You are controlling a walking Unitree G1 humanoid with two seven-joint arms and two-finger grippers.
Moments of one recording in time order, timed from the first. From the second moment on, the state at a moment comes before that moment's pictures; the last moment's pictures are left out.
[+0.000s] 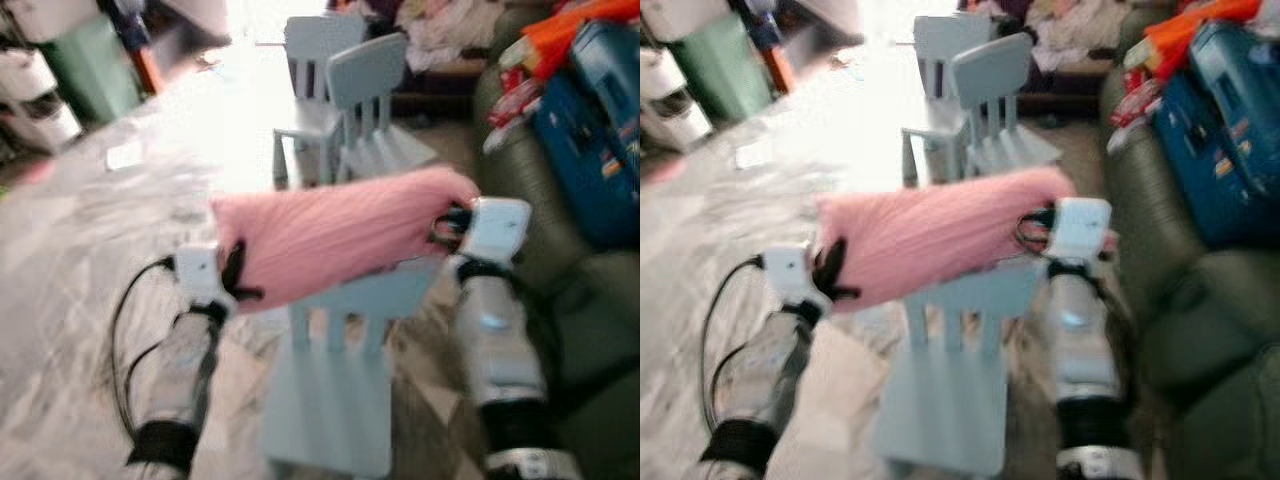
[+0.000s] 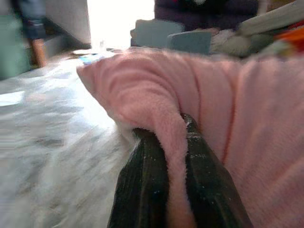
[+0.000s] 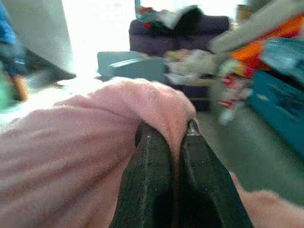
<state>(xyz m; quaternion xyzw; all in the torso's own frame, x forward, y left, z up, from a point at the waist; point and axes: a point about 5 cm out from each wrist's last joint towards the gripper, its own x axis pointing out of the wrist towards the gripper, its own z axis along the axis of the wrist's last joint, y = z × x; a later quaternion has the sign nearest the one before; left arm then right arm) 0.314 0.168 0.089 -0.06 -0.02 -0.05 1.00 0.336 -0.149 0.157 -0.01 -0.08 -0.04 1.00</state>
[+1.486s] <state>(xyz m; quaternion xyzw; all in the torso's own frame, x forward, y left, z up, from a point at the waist) 0.316 0.158 0.084 -0.09 0.05 -0.04 0.99 0.335 -0.150 0.152 -0.03 -0.05 -0.01 1.00</state>
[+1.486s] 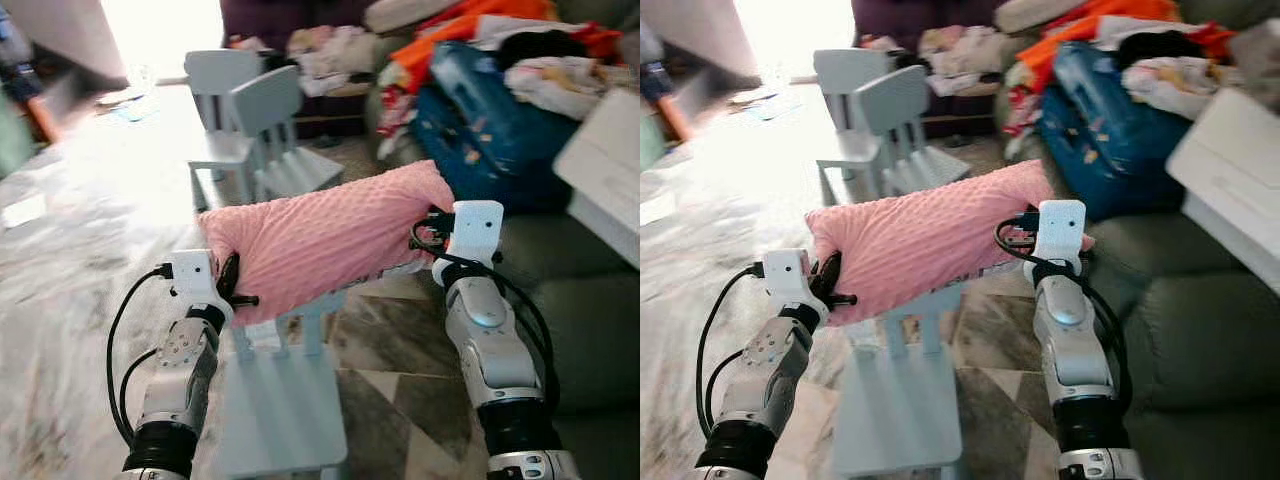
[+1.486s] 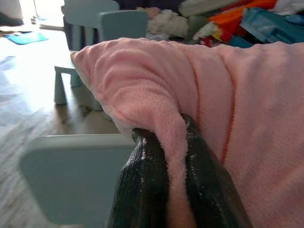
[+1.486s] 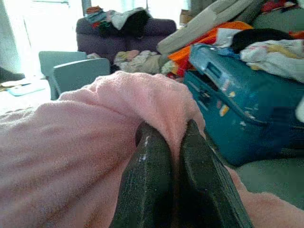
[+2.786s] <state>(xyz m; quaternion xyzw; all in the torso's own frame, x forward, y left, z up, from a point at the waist) 0.316 0.158 0.080 -0.11 0.07 -0.03 0.99 0.333 -0.143 0.154 -0.03 -0.05 0.02 1.00</state>
